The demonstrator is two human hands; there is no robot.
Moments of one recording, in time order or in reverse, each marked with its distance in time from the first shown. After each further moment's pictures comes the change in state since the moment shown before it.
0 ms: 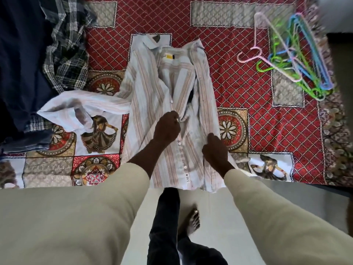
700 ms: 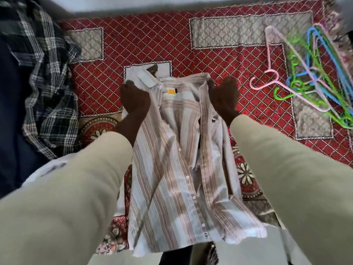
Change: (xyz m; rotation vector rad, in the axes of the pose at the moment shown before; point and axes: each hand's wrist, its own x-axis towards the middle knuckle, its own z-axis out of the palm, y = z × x) left_hand 0.291 -0.024 -0.087 0.195 0.403 -0.343; right_hand 0.304 -0.113 -0.121 0.223 0.329 0.266
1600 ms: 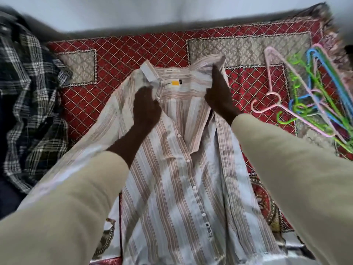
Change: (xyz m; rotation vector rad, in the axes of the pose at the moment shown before) left_hand 0.050 0.020 0.053 0.026 -0.201 0.528; right_hand 0.101 -0.031 0.022 0.103 -0.130 -0.365
